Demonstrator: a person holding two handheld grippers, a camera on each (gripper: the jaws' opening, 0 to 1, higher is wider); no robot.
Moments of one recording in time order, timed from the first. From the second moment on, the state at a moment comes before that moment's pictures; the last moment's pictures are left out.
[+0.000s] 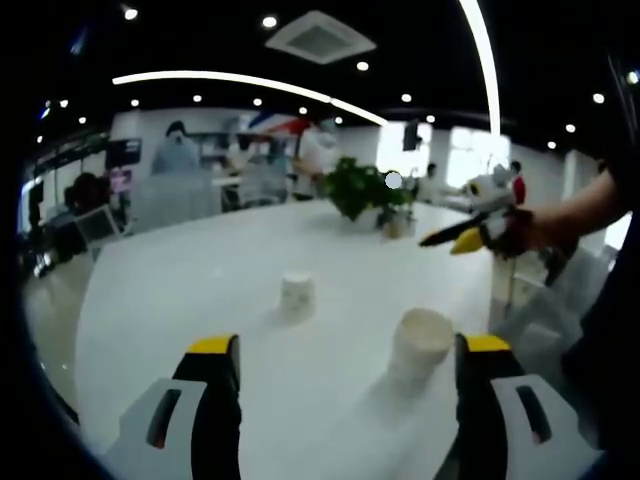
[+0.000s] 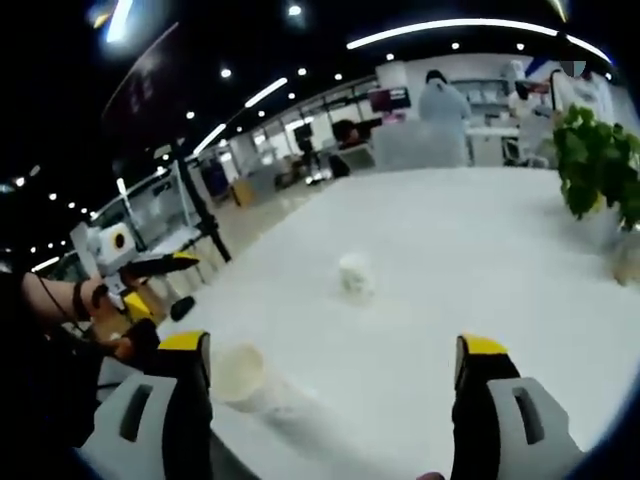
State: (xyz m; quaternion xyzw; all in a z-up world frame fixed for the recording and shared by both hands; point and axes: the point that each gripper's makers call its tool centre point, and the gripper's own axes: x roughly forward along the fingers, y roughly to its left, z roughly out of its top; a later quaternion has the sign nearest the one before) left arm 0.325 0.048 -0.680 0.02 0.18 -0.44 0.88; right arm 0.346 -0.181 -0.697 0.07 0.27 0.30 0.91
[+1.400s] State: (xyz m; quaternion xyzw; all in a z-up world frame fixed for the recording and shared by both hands) left arm 0.401 0.006 -0.693 0.03 0.19 -0.44 0.88; right arm 0.333 -0.195 -0.710 0.10 0.27 0.30 0.91
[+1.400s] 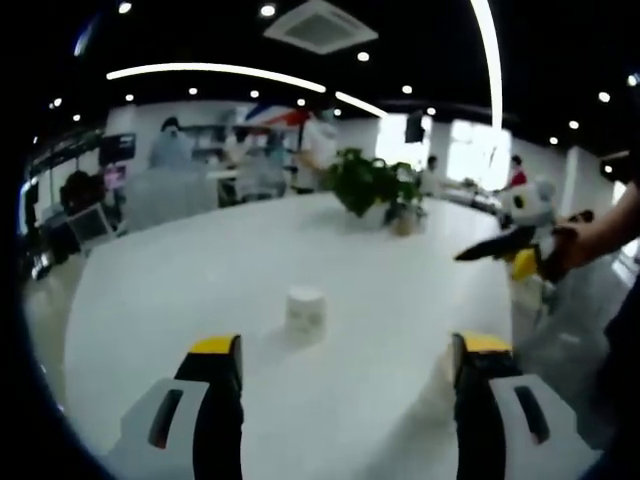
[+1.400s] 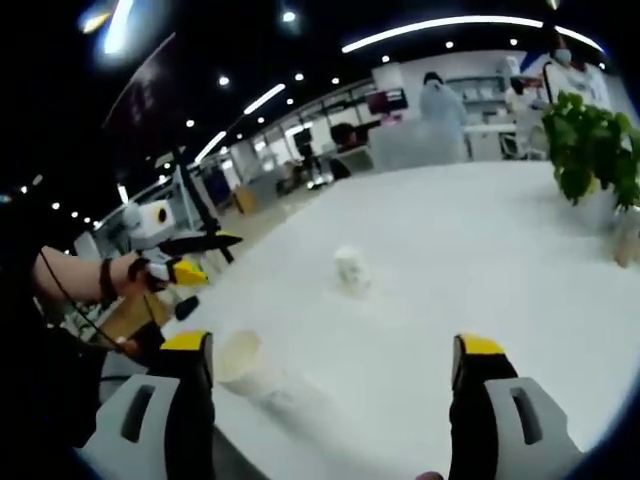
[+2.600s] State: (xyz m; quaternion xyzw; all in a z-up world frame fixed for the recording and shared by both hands) left arm 0.462 -0.037 -0.736 0.05 0.21 -0.44 0.87; right arm 0.330 -0.192 -0.726 0.12 0.27 0.34 0.89
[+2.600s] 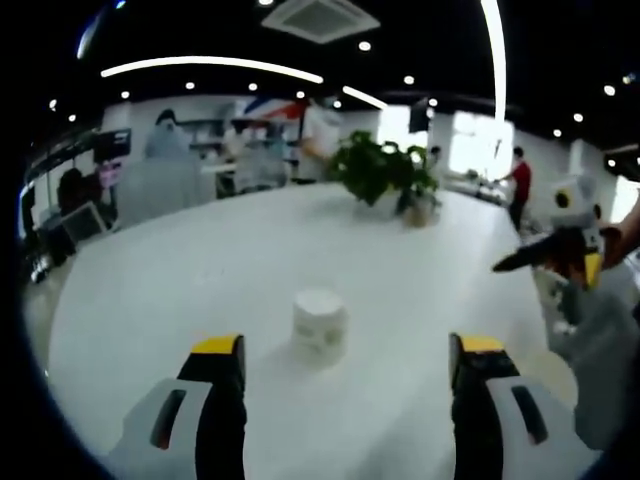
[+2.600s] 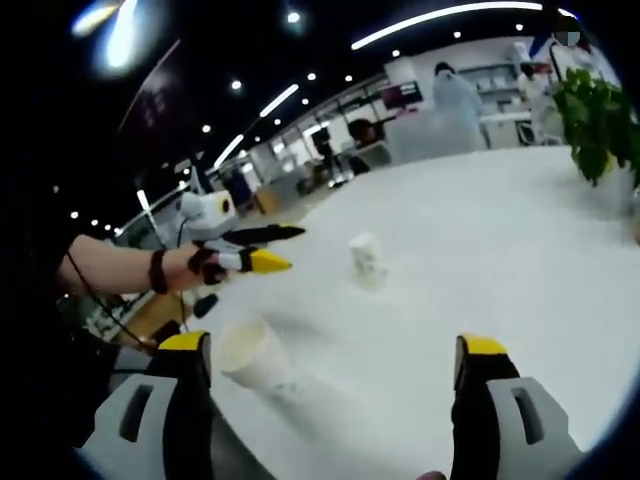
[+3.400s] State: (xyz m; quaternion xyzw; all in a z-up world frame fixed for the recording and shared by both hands) left arm 0.502 -0.069 -0.769 0.08 0.22 -0.43 0.87; right arm 0.333 -0.220 -0.735 0.14 0.27 0.32 0.90
